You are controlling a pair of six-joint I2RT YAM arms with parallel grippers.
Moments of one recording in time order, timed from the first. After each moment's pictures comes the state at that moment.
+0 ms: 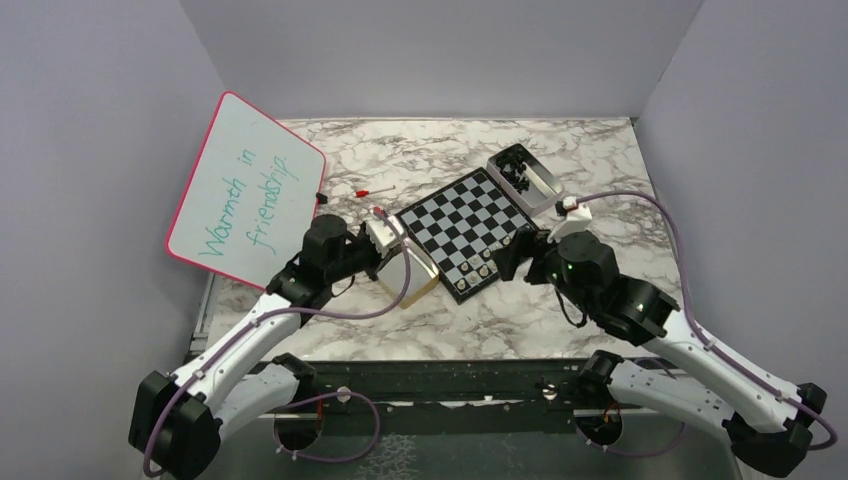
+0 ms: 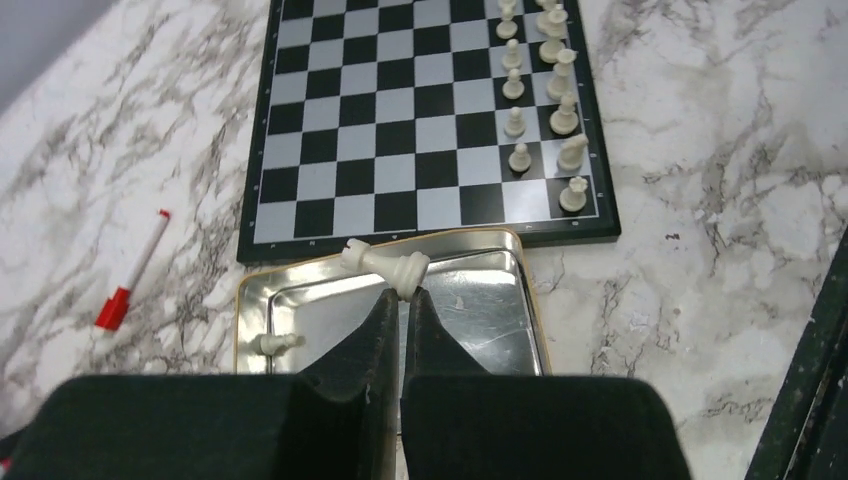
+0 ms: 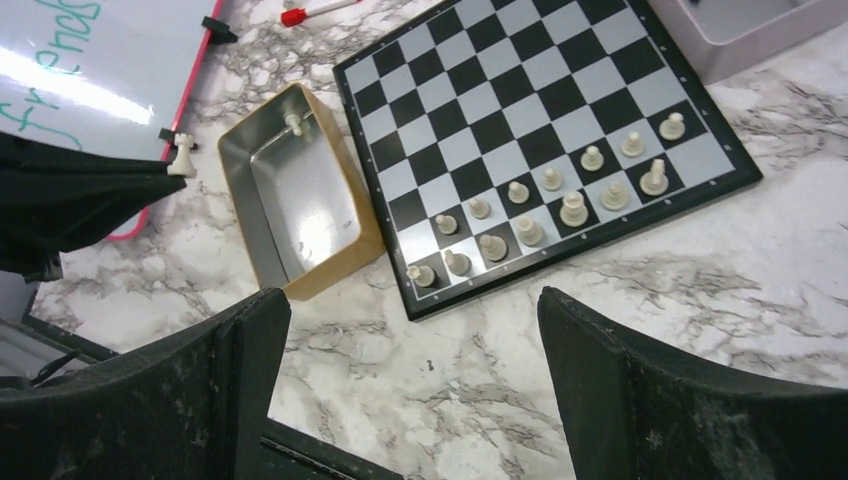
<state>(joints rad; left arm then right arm) -0.52 0.99 0.65 -0.06 0.37 0.27 0.86 0.72 0.81 -0.52 0.42 0.57</state>
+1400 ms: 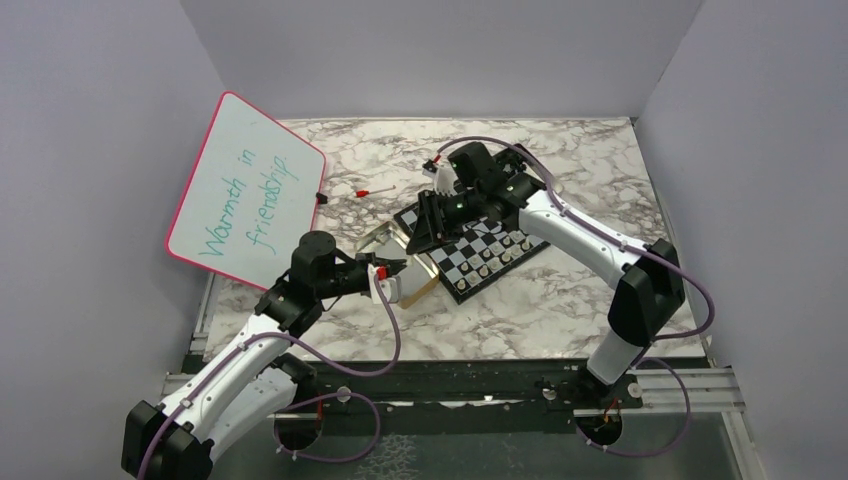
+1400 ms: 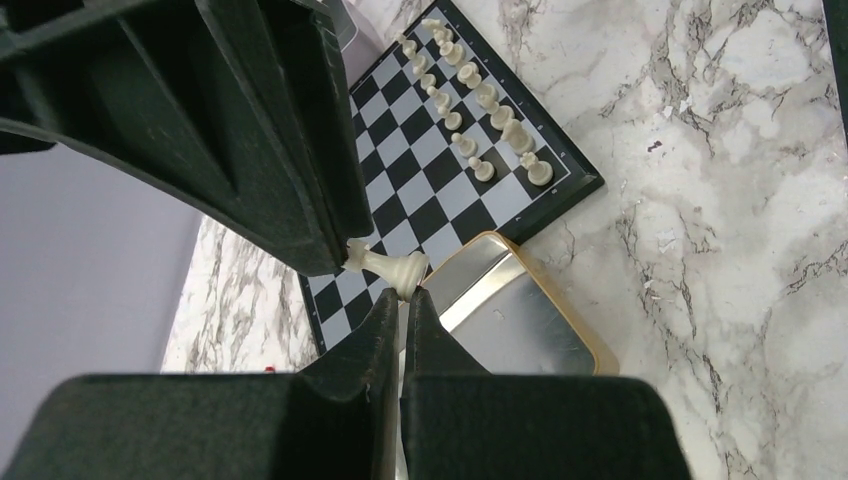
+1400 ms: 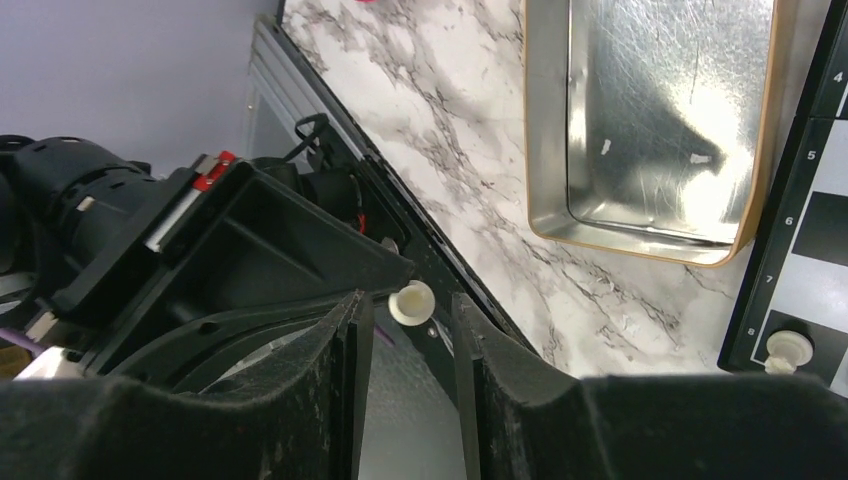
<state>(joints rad) -0.52 0.79 0.52 -0.06 0.69 0.88 0.73 1.68 1.48 -0.58 -0.62 0.57</state>
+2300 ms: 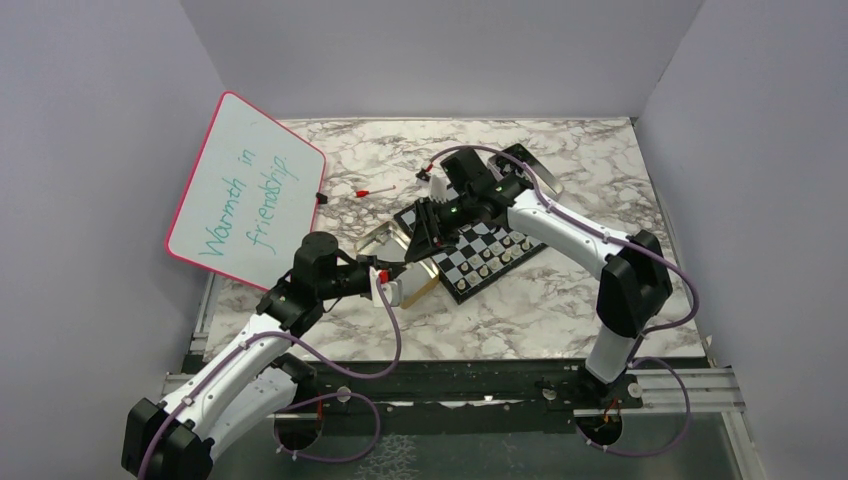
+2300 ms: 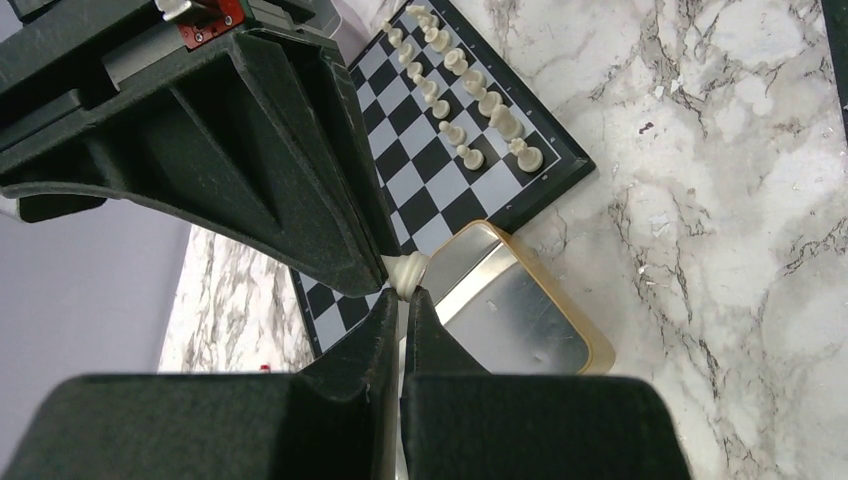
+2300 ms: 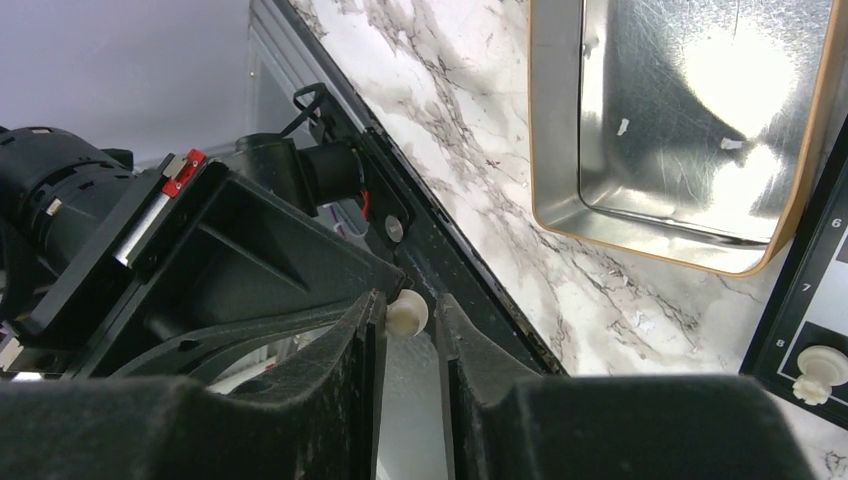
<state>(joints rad) -0.53 0.80 0.51 -0.08 0.69 0.92 0.73 1.77 1.49 -0.60 -0.70 0.55</state>
